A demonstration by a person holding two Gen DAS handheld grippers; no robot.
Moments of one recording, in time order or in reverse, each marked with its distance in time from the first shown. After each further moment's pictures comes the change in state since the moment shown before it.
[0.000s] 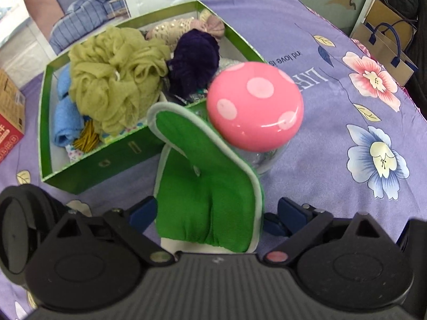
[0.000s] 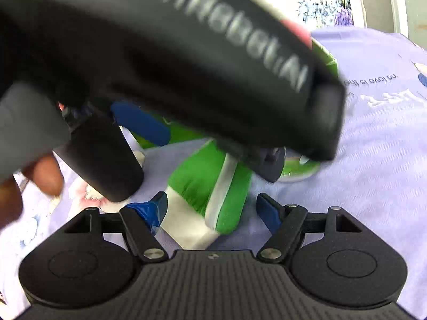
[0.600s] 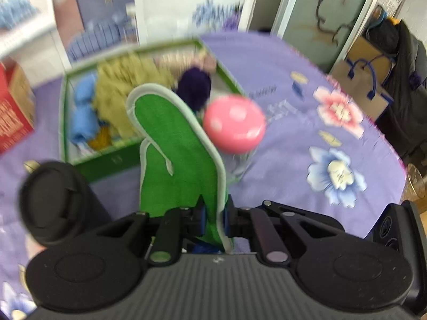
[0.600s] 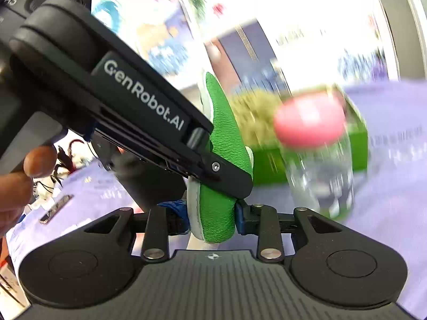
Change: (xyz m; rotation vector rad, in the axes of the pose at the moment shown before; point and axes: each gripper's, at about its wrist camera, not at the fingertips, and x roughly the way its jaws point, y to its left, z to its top) left arm -0.085 0.004 -0.031 -0.061 -0.175 -0.076; right arm -0.067 0.010 0.003 -0.094 -0.233 0.219
